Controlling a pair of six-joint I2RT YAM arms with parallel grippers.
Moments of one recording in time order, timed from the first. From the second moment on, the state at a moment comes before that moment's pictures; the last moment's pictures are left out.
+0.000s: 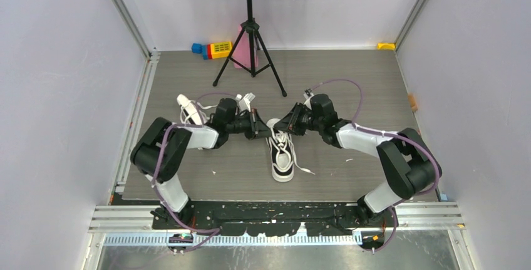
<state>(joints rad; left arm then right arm) -0.49 1.78 0.69 0.66 0.74 -0.95 0.51 1.57 0.73 0.33 -0.43 1.05</state>
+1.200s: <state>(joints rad) -0.59 1.59 0.95 -0.11 0.54 -0.36 0.54 1.51 0.77 0.22 -0.42 1.00</state>
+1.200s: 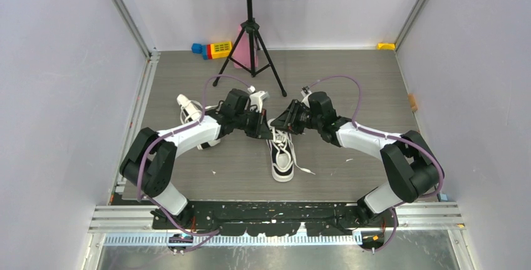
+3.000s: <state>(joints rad) -0.58 1.29 0.91 -0.62 -0.12 -0.36 0.55 1.37 0.74 -0.12 -0.21 0.81</state>
